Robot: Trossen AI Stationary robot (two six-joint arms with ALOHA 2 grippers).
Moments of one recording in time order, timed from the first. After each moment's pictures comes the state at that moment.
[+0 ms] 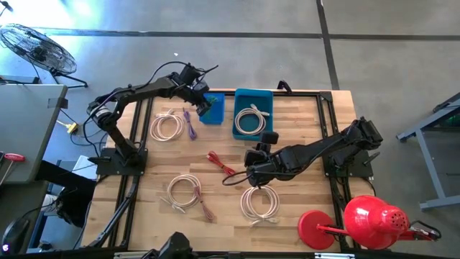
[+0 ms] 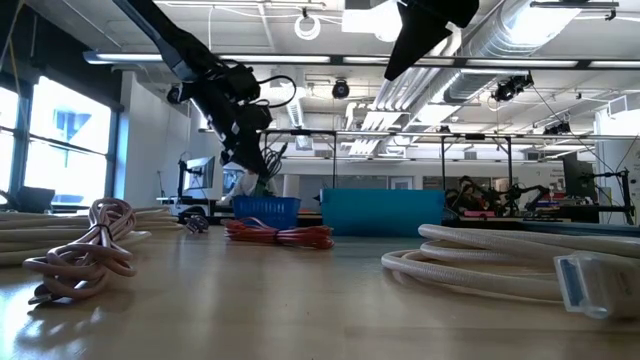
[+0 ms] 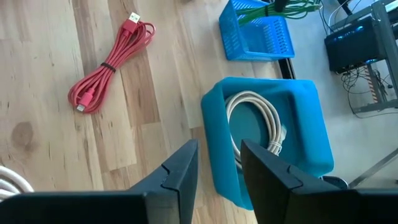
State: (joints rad) left arm 0.79 1.65 1.13 -0.41 0.38 0.15; right arm 0.32 1.71 1.48 -1.01 0.73 0.31
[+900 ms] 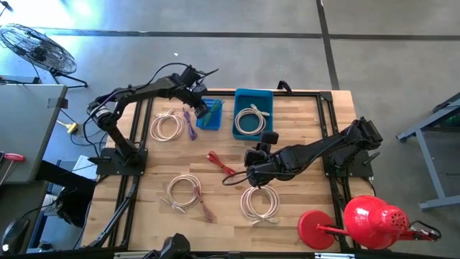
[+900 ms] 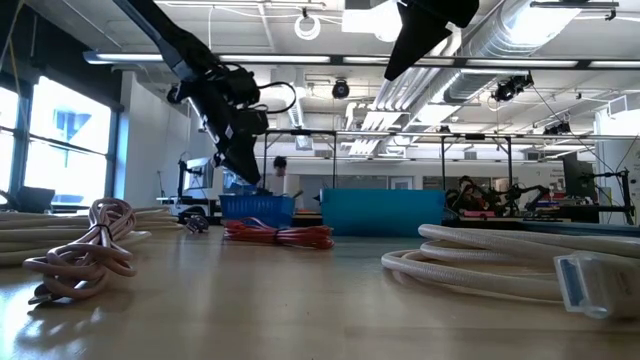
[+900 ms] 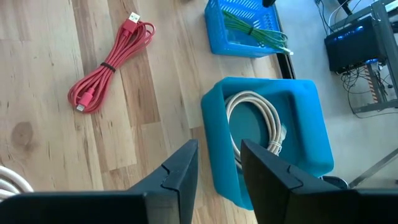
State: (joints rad) left arm 0.78 1.65 1.13 -0.49 0.32 0.15; right arm 0.32 1.71 1.48 -1.01 0.73 0.31
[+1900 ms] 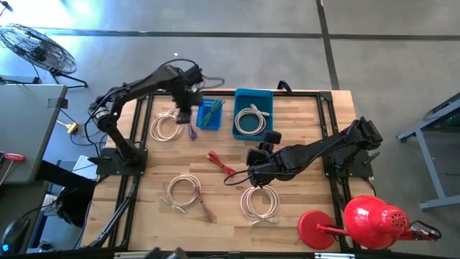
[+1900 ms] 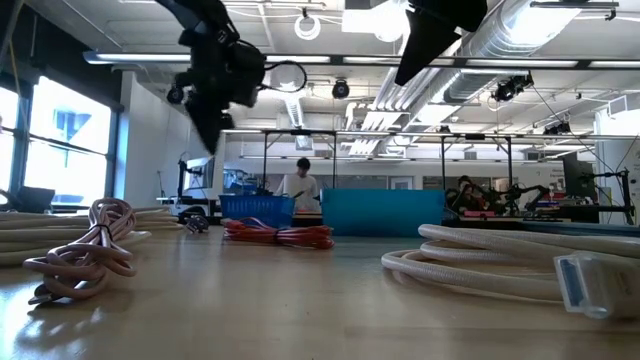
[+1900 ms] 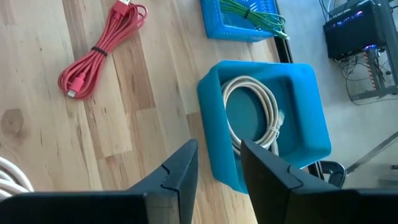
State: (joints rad) left arm 0.70 1.65 1.44 -1.26 0.16 0.63; right arm 0.32 1.71 1.48 -1.08 0.73 0.37
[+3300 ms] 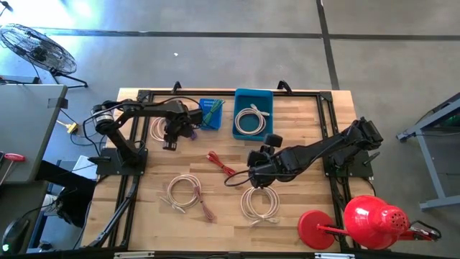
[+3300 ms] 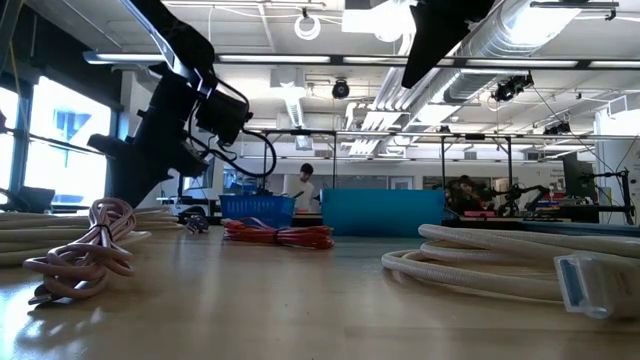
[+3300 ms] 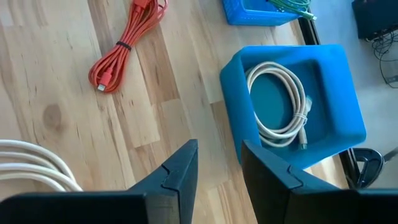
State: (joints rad) left arm 0.47 1.65 0.97 -1.14 -0.22 0.47; right arm 0.33 1.71 1.48 -1.08 0.64 0.46
